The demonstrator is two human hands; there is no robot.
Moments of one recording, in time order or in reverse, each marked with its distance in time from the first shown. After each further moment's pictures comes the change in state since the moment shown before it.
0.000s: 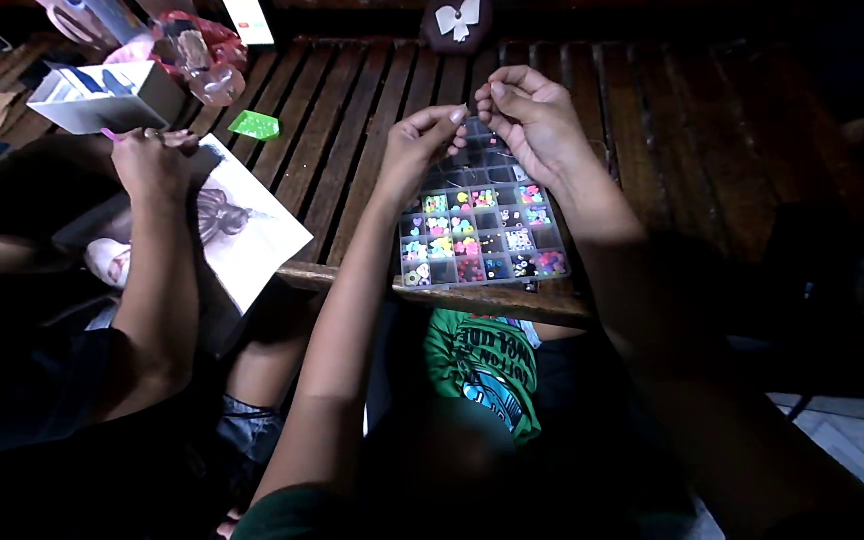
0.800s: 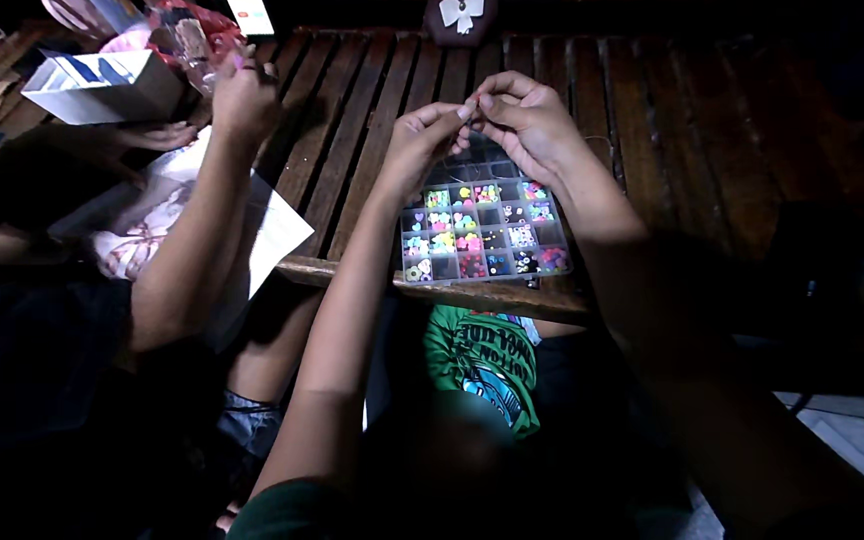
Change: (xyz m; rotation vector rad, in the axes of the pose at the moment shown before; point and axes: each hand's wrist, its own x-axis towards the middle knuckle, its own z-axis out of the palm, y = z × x) left_hand 0.000 -0.001 -0.002 -0.036 -0.060 -0.005; right_hand -0.001 0.005 0.000 -0.080 -0.142 0.039
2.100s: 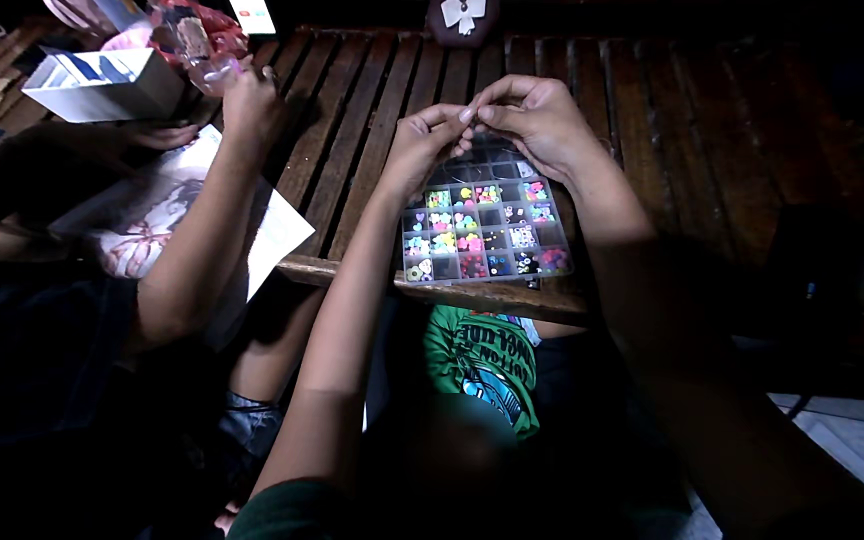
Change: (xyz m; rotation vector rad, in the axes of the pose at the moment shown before) left_hand 0.002 -0.003 0.000 0.013 0.000 -0.020; right_hand 0.000 -0.006 -0.008 -0.242 -0.054 -0.057
